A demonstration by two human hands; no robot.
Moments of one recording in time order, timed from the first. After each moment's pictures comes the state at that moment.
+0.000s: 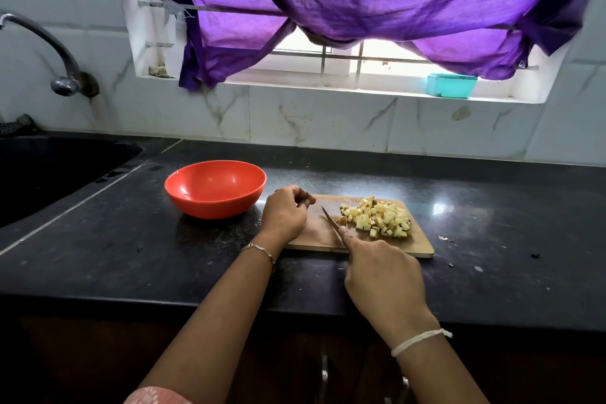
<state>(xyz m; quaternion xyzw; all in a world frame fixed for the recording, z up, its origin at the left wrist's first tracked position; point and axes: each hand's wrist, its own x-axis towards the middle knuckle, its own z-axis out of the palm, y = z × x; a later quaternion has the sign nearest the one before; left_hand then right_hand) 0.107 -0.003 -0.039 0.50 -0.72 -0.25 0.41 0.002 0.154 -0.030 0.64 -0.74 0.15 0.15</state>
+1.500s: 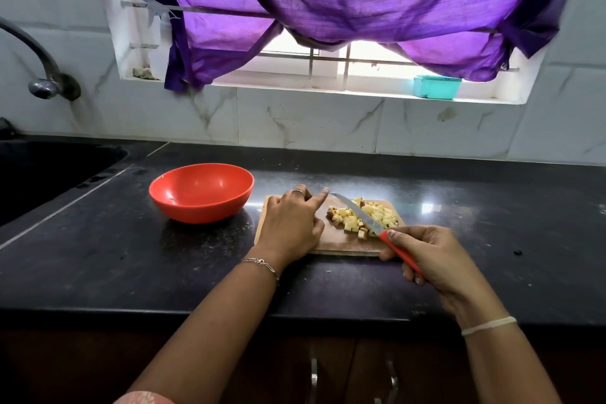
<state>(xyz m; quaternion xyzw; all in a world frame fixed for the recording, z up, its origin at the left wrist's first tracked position) 0.093 0.016 -0.046 0.44 -0.85 0.07 0.28 -0.079 0.159 -0.016 0.44 -0.64 0.55 -0.32</state>
